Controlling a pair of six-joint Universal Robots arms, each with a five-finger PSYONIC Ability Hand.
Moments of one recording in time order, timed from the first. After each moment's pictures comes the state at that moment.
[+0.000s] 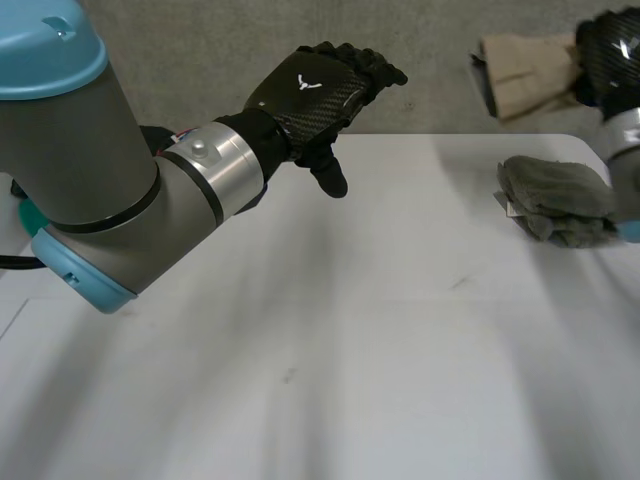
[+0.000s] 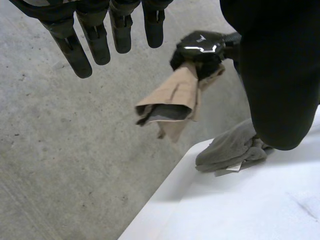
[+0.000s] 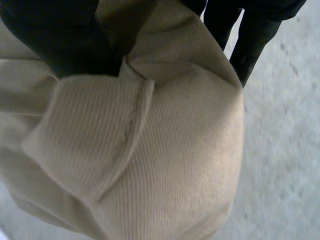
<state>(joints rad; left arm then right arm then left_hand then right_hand) 4.11 -2.00 -1.04 3.12 -1.19 3.39 1.61 -0.79 0.96 -0.68 1.33 2.83 0.19 0.20 0.21 0.20 0.04 1.00 1.13 1.16 1.20 0.88</state>
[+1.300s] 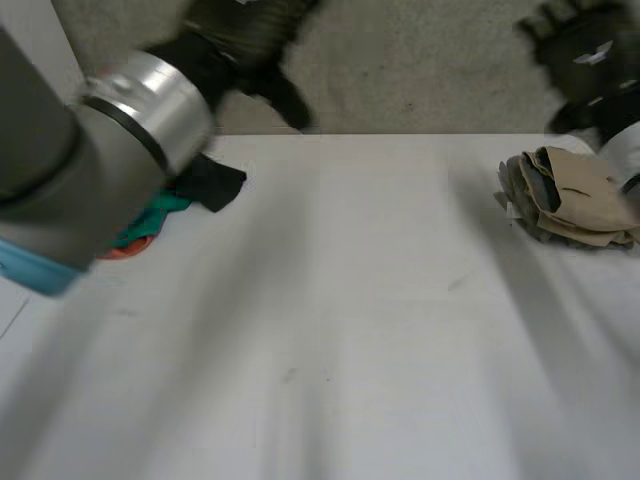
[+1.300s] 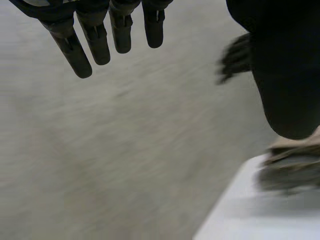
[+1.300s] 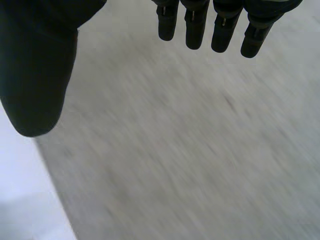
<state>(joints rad) 4.18 -1.83 -1.09 3.18 -1.32 3.39 1.70 -1.29 1.47 -0.53 1.18 2.53 0.19 0.20 0.21 0.20 0.04 0.22 0.21 0.20 0.20 0.04</state>
